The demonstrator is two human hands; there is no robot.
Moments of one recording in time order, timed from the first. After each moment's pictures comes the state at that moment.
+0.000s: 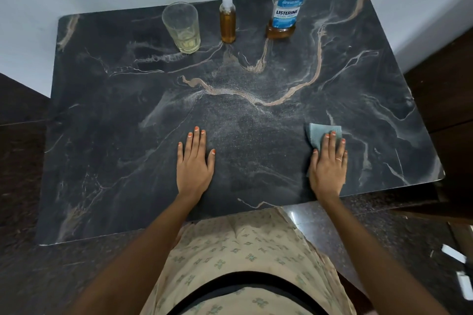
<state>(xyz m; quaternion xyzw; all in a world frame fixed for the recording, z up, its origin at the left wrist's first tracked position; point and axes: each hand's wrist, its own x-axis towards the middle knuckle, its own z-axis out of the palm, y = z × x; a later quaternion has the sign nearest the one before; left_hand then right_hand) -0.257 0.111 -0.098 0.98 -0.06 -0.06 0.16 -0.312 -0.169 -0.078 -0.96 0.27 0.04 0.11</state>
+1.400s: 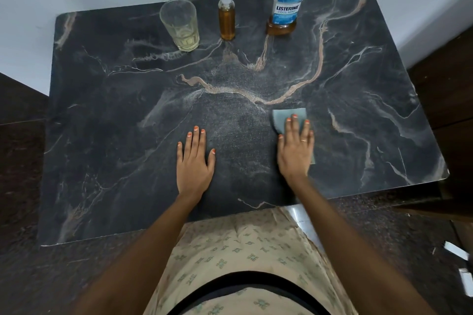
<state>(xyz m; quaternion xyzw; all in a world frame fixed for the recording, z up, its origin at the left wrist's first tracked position) -0.257 0.111 -0.099 0.98 -0.06 -0.06 0.16 -0.265 -0.117 -0.081 -0.98 0.17 0.08 0.11</state>
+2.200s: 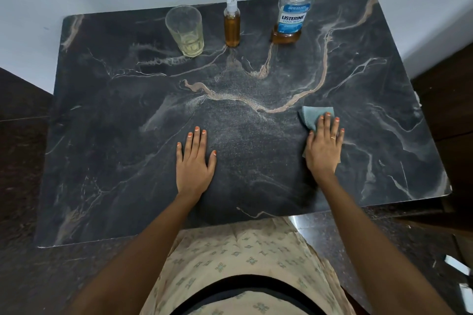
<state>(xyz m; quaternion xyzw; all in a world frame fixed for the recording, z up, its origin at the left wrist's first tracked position) -0.243 0.108 -0.097 0.99 -0.05 -0.06 0.15 -0.244 -0.178 -0.078 -0.97 0.22 0.04 0.10</state>
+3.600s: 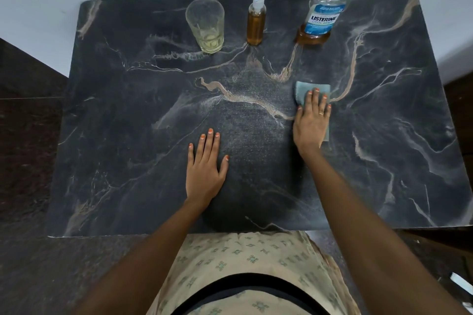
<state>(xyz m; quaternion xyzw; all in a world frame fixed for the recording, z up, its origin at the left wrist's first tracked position) -0.243 0.108 -0.096 0.99 -0.04 -0.07 0.14 -0.153 -0.130 -0.082 -0.97 0.17 0.03 0.14</state>
